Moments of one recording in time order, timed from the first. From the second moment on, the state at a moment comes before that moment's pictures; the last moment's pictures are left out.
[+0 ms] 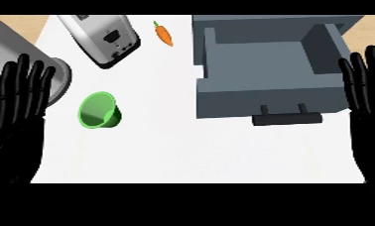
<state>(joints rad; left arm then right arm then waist) 0.03 0.07 0.02 -2.10 0.00 0.00 0.00 -0.02 -0.10 -0.03 -2.10 0.01 0.01 -0.01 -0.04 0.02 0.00</state>
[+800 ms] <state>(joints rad) -0.10 0.16 0.20 -1.76 0.36 -0.20 0.03 -0.08 -0.14 -0.01 -1.98 -0.06 0.12 0.07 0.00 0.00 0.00</state>
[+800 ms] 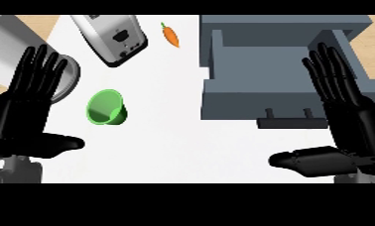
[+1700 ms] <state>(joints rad) -0.20 0.24 0.28 -1.09 0.20 -0.28 -0.32 -0.21 -0.16 -0.07 -1.90 -0.09 0.15 0.09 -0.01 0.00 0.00</state>
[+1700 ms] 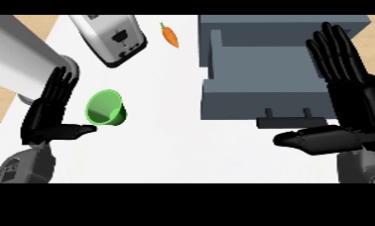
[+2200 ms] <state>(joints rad) -0.32 0.27 0.29 -0.63 0.09 -0.27 -0.64 -0.25 -0.18 -0.11 -1.88 -0.12 0.17 0.11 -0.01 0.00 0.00</state>
